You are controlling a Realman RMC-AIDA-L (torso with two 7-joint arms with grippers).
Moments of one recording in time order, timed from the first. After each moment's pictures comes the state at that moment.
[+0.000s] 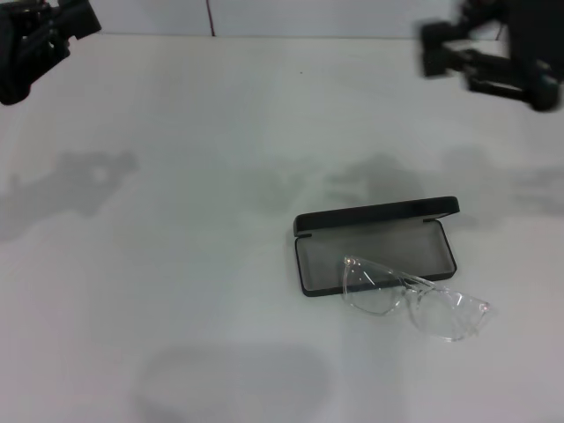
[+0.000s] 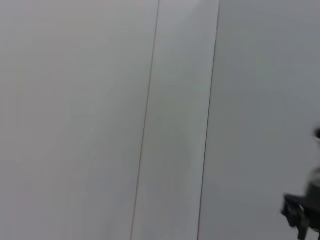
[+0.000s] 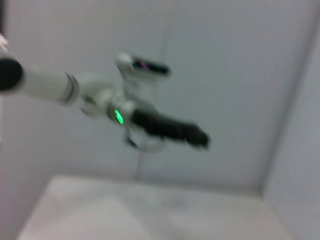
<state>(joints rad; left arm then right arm) -0.43 -1.92 0.70 0.73 1.46 1.79 -1.42 0.58 1.90 -1.05 -1.24 -1.54 -1.72 1.60</state>
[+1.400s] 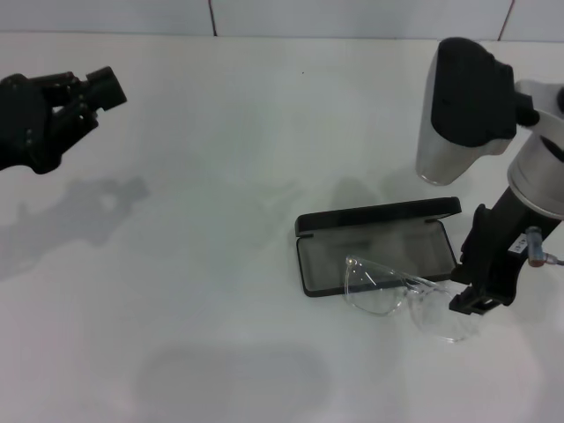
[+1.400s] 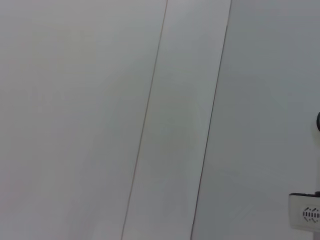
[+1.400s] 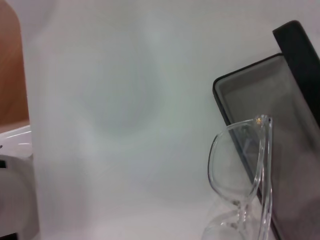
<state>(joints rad) -0.38 -1.96 0.69 0.64 1.53 1.80 -1.32 0.78 2.02 -1.61 -1.40 -2.46 -1.85 2.40</state>
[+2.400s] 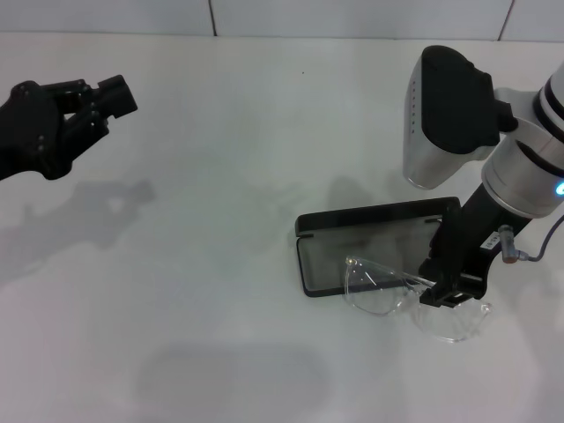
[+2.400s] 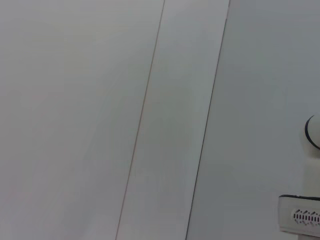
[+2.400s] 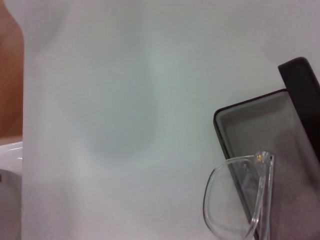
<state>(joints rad) -0.39 -1.97 0.69 0.63 1.55 1.79 -1.33 0.79 2.02 -1.62 -1.29 -2.42 -1.72 2.27</state>
